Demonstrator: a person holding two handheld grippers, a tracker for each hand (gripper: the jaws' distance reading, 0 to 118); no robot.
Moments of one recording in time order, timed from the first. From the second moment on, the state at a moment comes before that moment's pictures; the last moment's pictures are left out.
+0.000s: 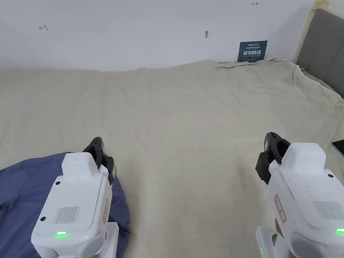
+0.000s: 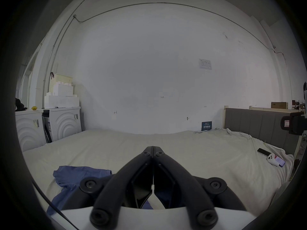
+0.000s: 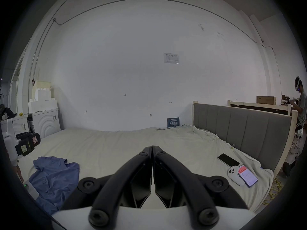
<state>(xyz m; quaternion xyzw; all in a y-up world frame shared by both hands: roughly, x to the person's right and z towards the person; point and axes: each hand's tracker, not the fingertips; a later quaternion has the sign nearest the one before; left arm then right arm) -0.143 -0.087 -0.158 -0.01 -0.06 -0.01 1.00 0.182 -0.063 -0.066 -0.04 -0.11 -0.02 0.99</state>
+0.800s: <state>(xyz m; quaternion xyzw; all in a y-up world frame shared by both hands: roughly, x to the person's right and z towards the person) -0.146 -0.089 -0.159 -0.02 -0.06 0.00 1.00 0.186 -0.061 -0.066 -0.04 -0.12 -0.02 0.99</state>
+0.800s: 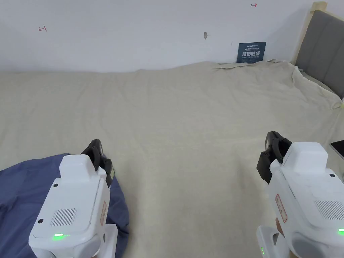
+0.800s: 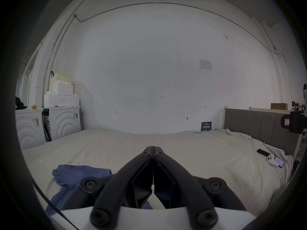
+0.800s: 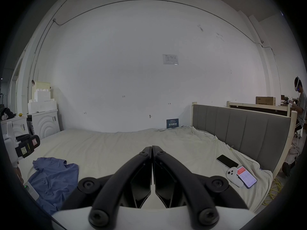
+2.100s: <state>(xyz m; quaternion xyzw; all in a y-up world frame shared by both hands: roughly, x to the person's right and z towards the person) -0.344 -0.062 -0.082 0.00 0.18 0.00 0.98 0.019 -0.048 -0.144 -0.02 0.11 -0.02 0.99</state>
